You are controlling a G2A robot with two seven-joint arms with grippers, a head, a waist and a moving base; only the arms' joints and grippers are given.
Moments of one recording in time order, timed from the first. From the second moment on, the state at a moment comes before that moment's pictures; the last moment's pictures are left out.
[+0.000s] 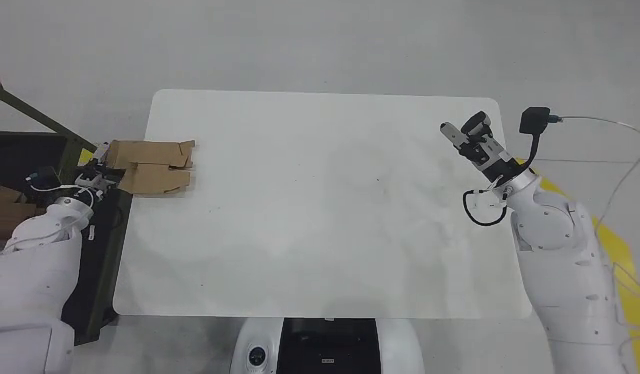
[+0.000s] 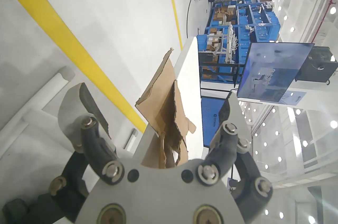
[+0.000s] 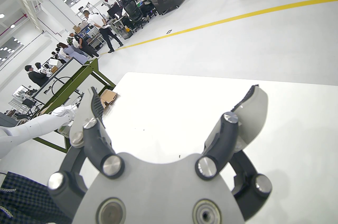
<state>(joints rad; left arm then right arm) 1.02 -0.85 -1.49 -0.47 -0.40 -0.44 -0.61 -1.26 -1.15 1.51 -1.53 -0.44 -0.58 0.33</state>
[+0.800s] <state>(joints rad) 0.91 -0.88 -1.49 -0.36 -0.43 -0.45 -0.64 -1.26 -1.15 1.51 -1.53 -0.44 -0.58 0.33</state>
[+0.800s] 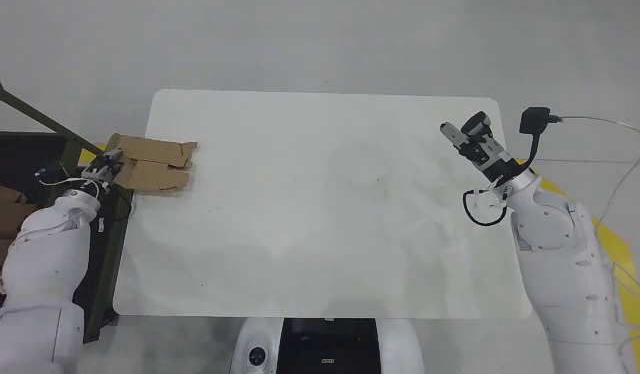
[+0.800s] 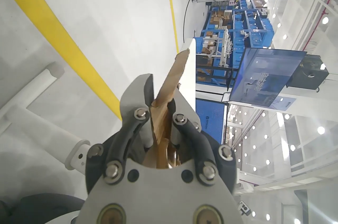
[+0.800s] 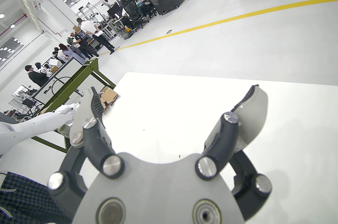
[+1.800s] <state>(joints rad) 0.76 -1.00 -1.32 -0.75 -0.65 -0.39 -0.80 -1.26 -1.15 1.51 -1.53 -0.44 -0.58 0.33</state>
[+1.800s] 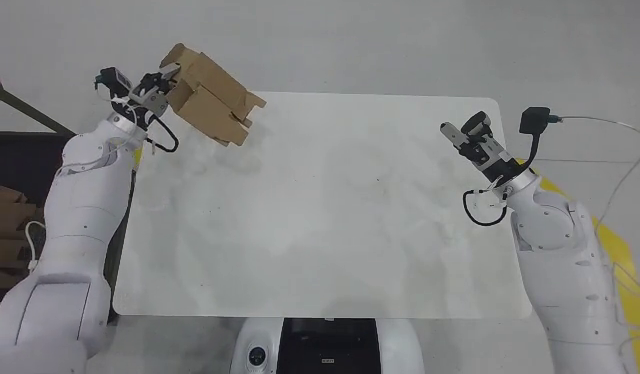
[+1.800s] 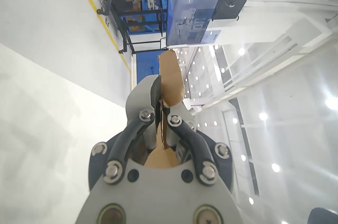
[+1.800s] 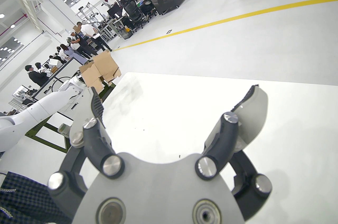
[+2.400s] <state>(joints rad) 0.68 -1.15 -1.04 -0.79 -0.77 -0.37 -0.99 -1.26 -1.15 1.51 -1.53 -0.44 -0.58 0.33</state>
